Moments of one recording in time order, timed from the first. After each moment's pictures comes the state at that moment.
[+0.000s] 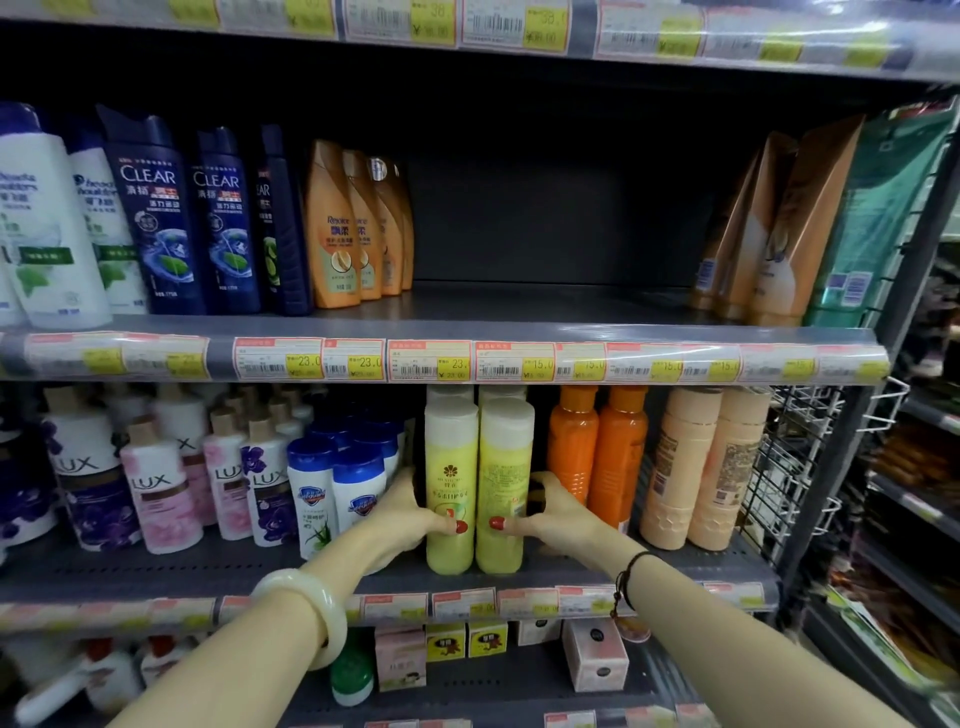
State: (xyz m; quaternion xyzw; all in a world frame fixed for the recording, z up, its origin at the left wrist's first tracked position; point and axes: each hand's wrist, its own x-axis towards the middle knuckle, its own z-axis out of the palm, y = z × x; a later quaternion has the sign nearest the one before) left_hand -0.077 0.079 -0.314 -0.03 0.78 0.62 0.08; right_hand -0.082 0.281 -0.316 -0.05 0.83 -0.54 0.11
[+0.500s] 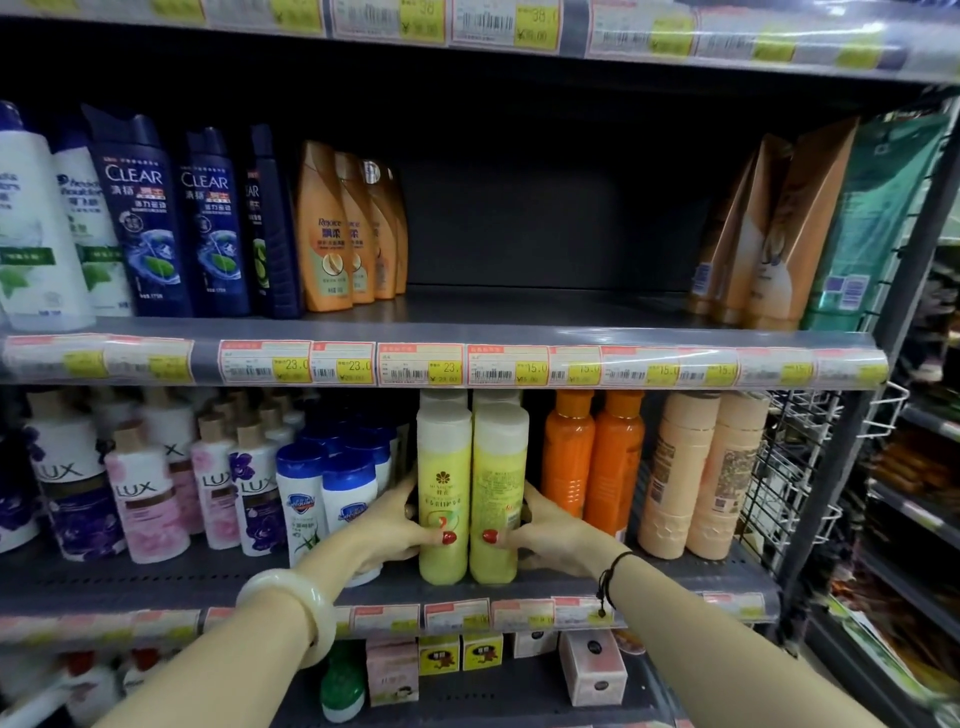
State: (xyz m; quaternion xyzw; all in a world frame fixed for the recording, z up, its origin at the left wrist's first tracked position) left_hand -0.080 0.074 -0.315 0.00 0.78 0.61 0.14; right_hand -0.092 0.277 -0.321 -0.09 0.77 -0.59 0.22
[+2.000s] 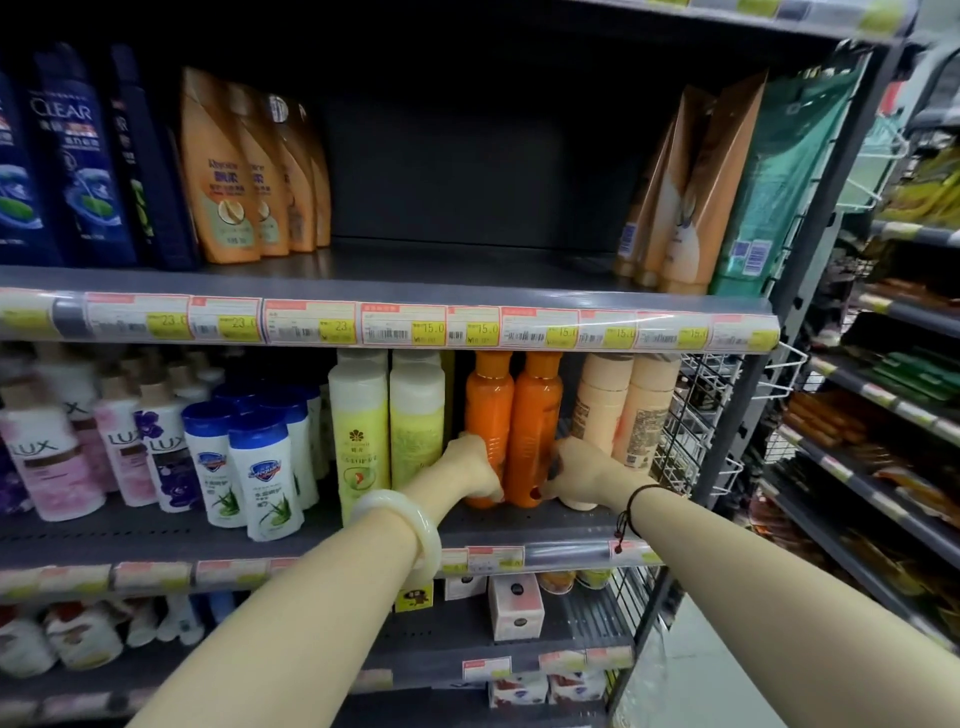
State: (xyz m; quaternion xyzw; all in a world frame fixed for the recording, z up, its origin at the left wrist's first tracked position) left_hand -0.090 0.244 -0.287 -0.01 0.95 0.29 0.11; right_hand -0.107 0.403 -0.301 -0.03 0.98 -0.20 0.07
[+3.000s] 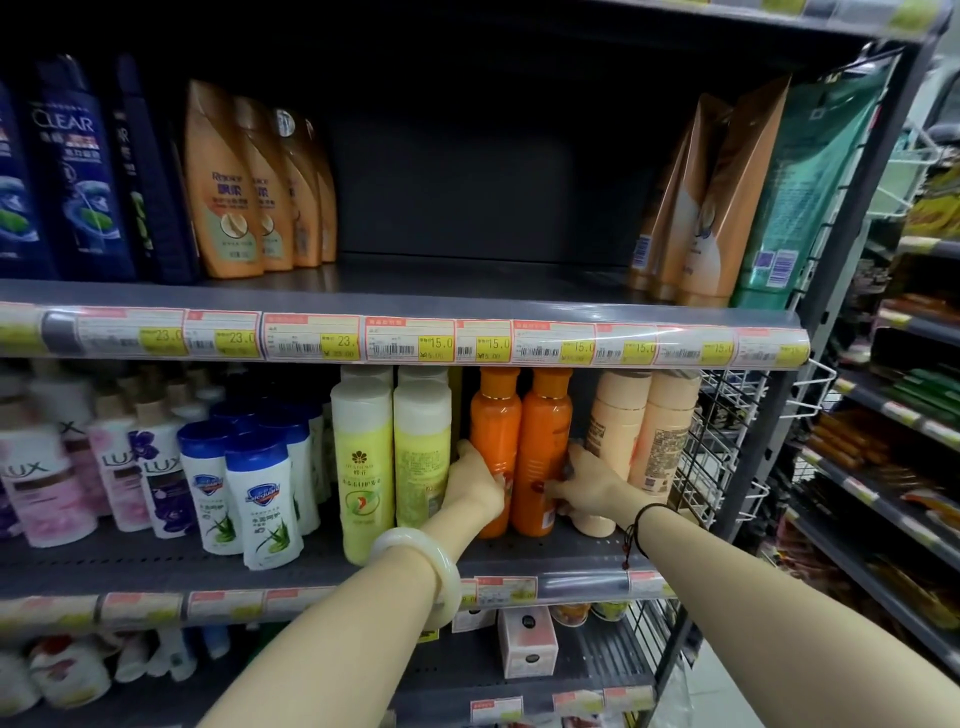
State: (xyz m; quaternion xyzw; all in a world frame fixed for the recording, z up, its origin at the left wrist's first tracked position) left_hand -0.104 0.250 -0.309 -0.08 0.91 0.41 -0.02; right_hand -0.122 0.398 -0.308 0.01 0.92 -0.39 0.07
